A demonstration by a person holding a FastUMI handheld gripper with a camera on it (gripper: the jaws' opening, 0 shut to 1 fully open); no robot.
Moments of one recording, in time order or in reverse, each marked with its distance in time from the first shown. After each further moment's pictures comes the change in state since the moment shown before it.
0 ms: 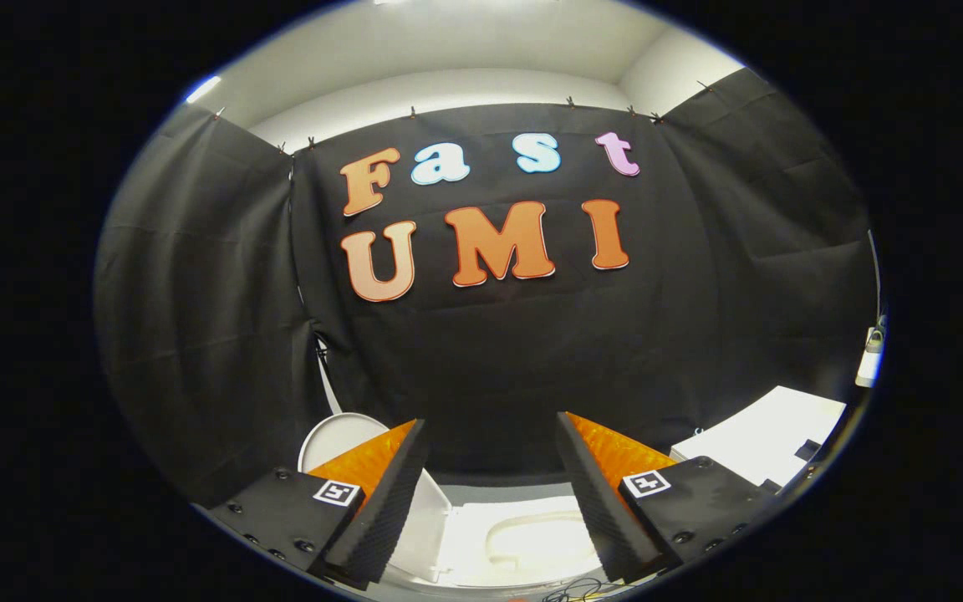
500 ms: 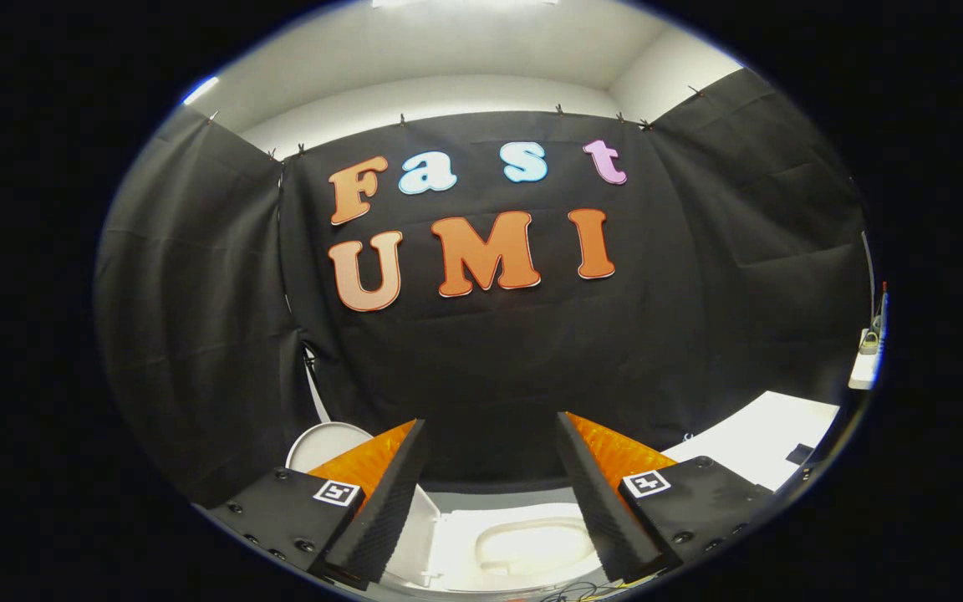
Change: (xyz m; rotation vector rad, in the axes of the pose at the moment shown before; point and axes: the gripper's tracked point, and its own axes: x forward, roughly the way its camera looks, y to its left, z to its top) arm 0.000 -0.014 0.013 -0.011 -0.035 -0.037
